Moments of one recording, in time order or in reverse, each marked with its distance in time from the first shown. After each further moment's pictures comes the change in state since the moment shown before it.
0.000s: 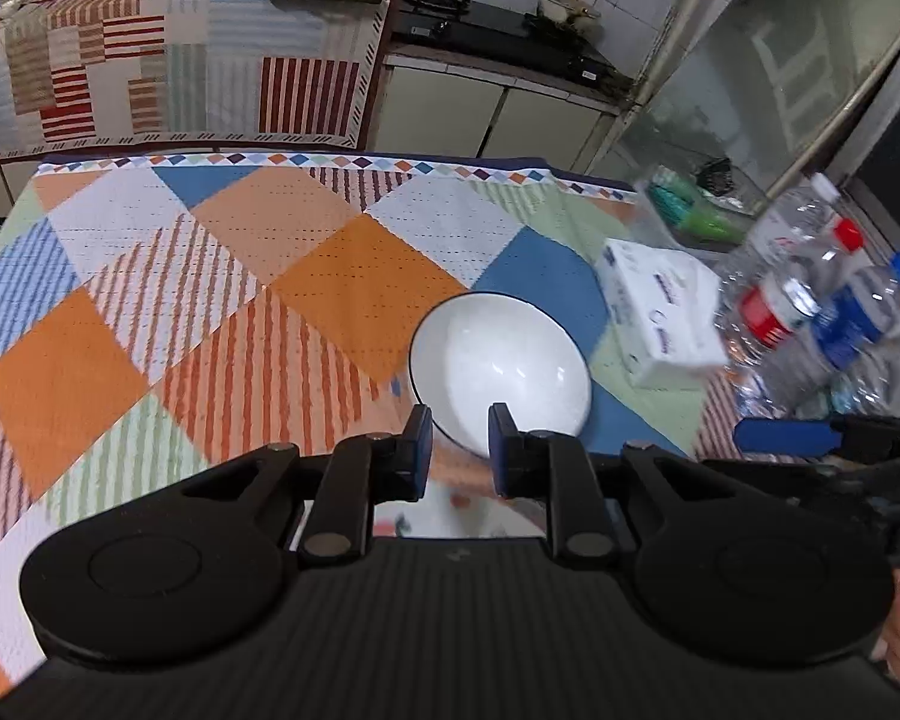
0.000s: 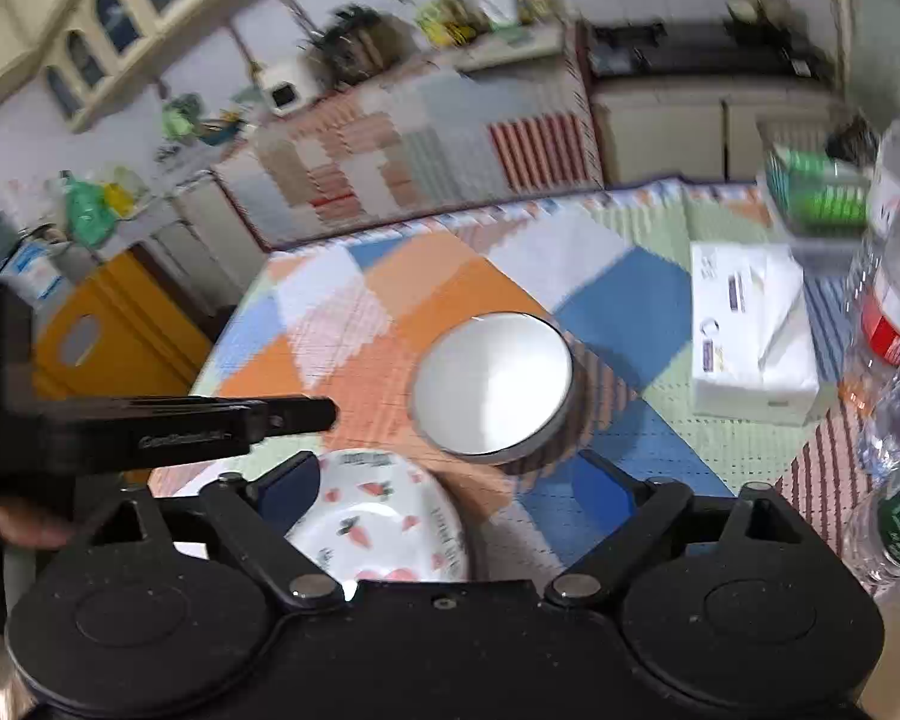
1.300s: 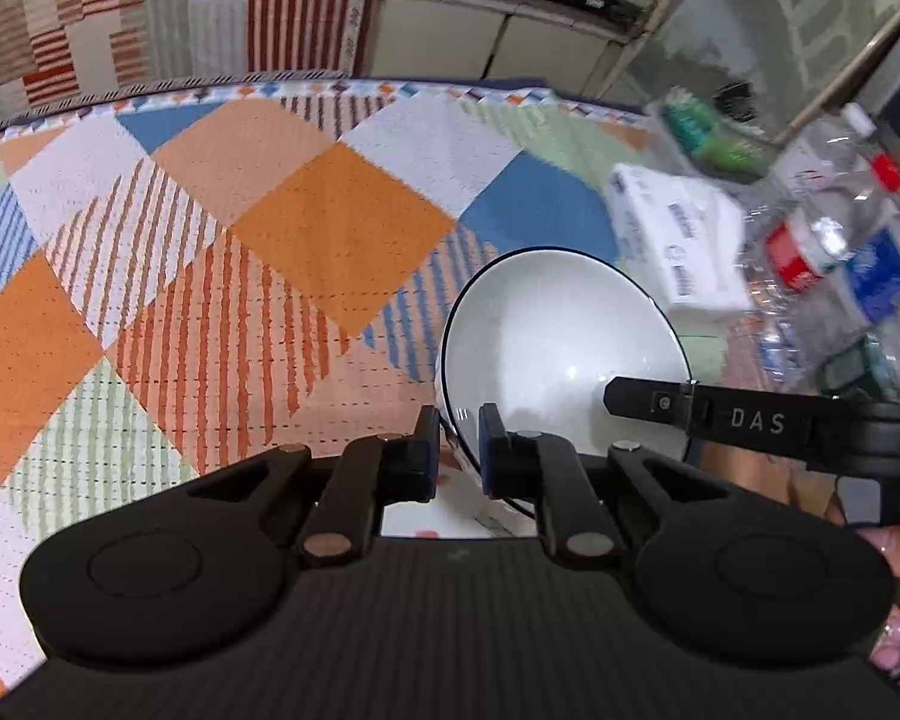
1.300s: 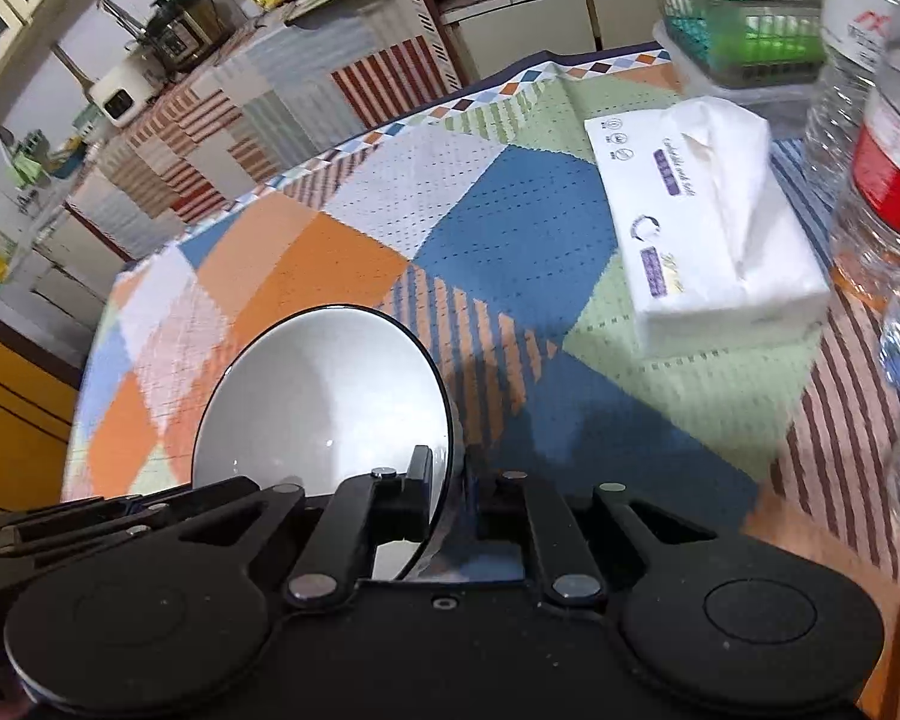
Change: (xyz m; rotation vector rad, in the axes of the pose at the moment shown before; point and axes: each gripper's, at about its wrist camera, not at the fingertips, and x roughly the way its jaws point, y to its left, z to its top) left arm 0.031 -0.022 -0.001 0.028 0.140 0.014; right arm 0.087 -0.046 0.006 0.245 0.084 -0.145
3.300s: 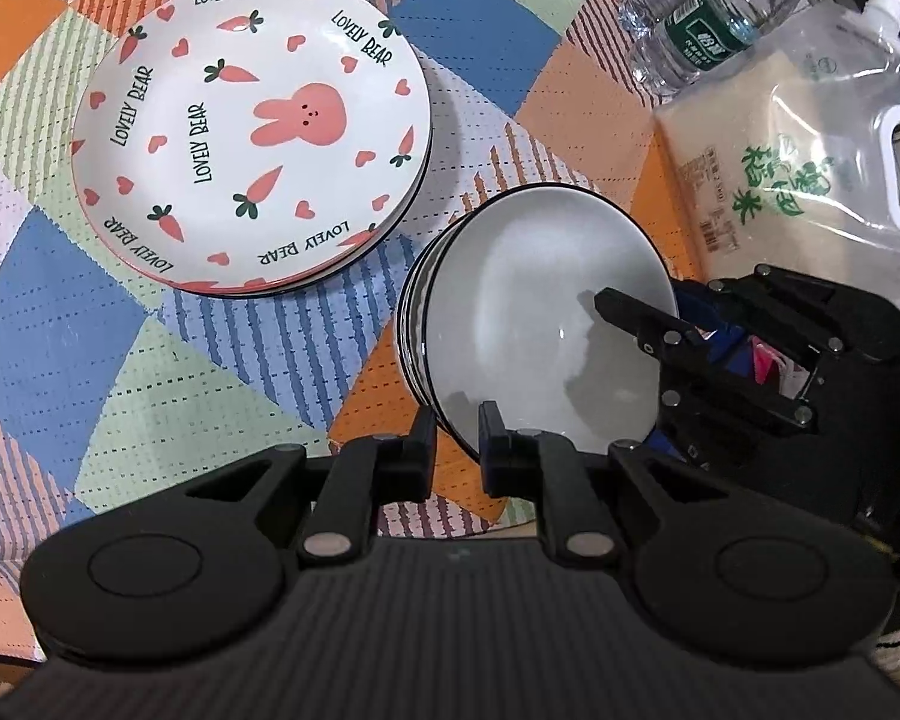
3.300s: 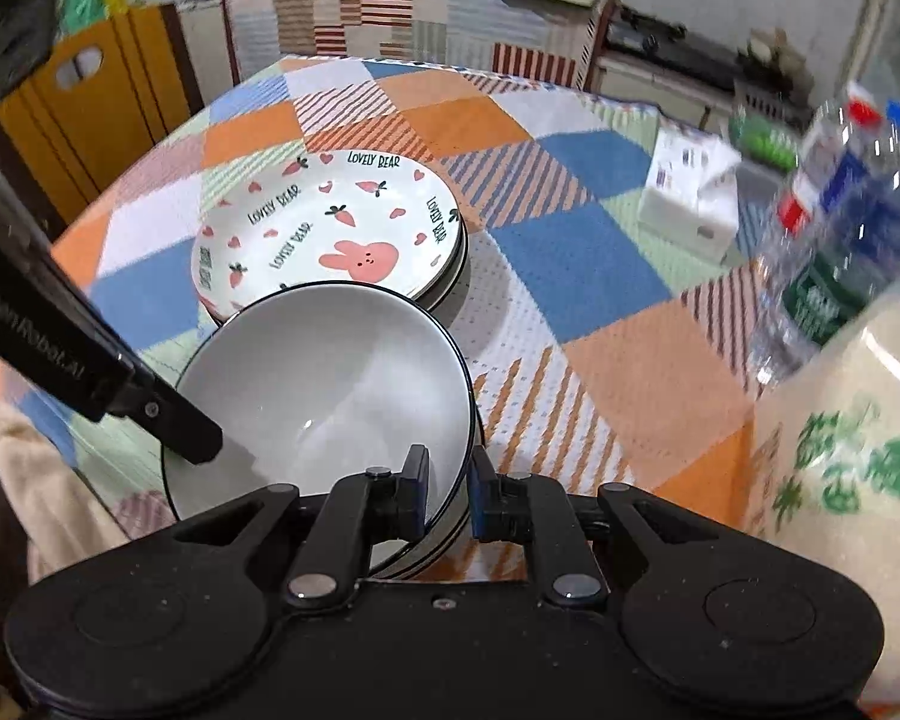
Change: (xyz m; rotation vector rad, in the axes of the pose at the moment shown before) left arm -0.082 -0.041 -0.163 0.015 0.435 -0.139; right arm -0.141 0.033 -0.214 -0.604 -0.011 -0.162
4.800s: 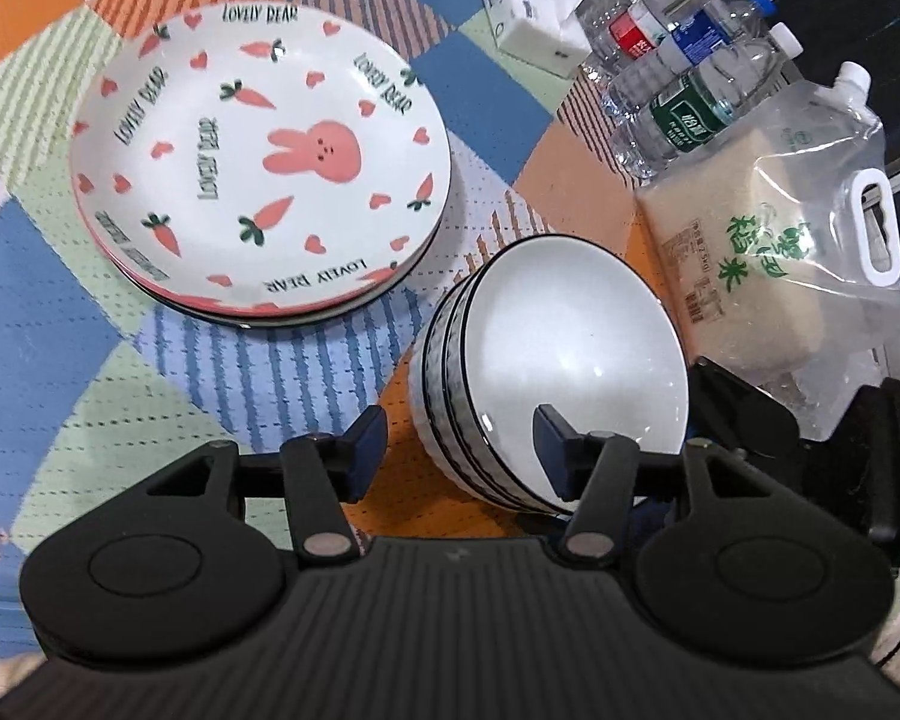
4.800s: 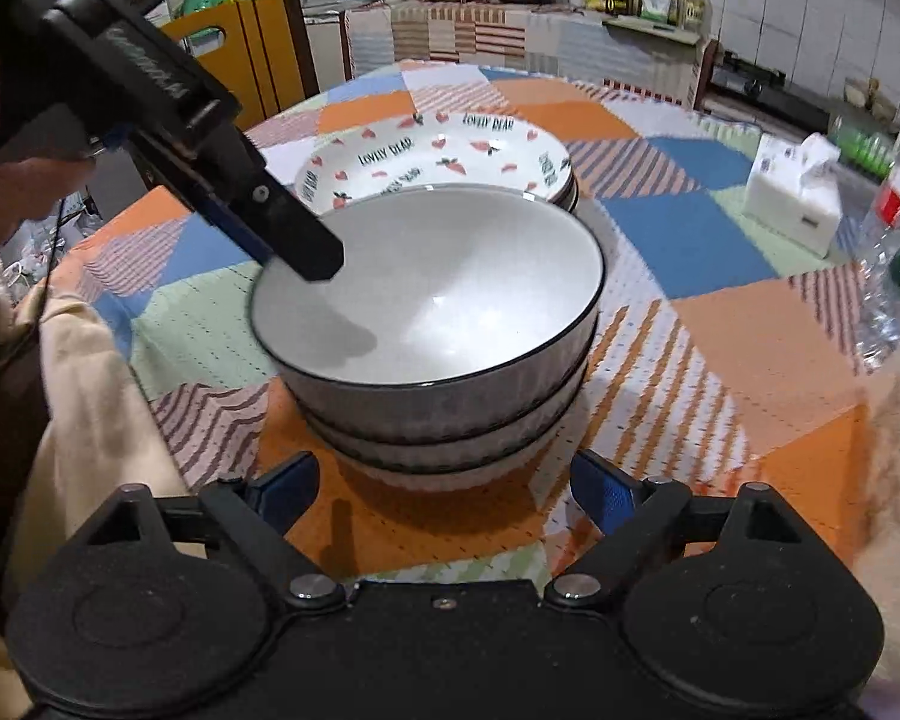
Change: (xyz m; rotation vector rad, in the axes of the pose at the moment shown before) left arm 0.020 0.036 -0.022 -0.048 -0.234 -0.149; right arm 0.032 0.004 -0.070 -0.094 -0.112 0.211
